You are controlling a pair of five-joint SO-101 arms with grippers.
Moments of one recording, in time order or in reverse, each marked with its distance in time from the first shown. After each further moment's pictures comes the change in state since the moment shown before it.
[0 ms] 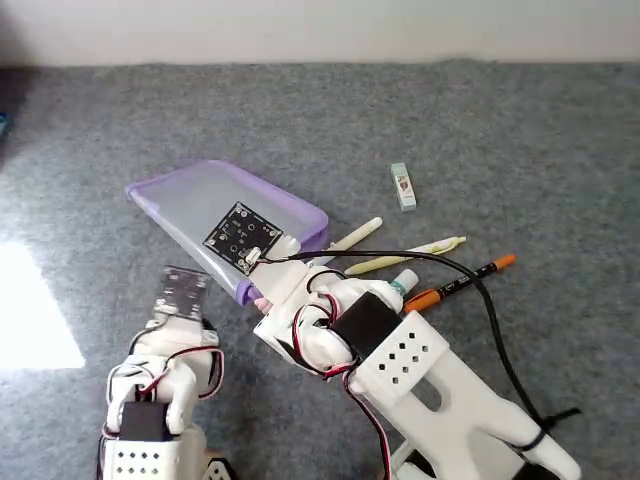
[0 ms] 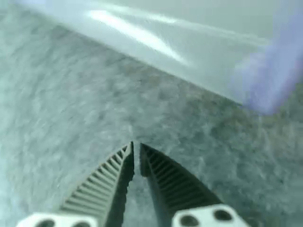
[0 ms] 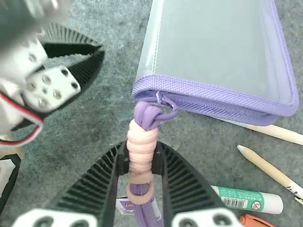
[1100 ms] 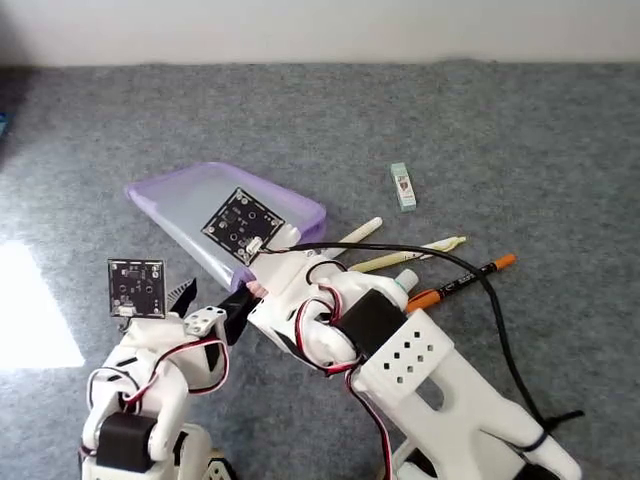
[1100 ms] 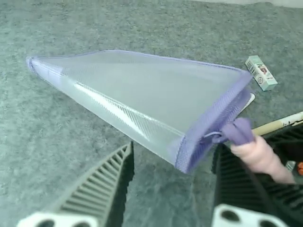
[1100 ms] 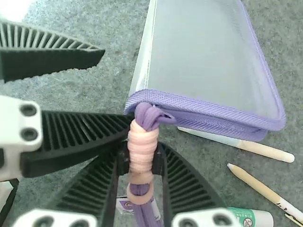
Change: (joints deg) left arm 7.5 -0.4 -18.5 4.3 21.7; right arm 0.4 -0.1 -2.5 -2.4 0.0
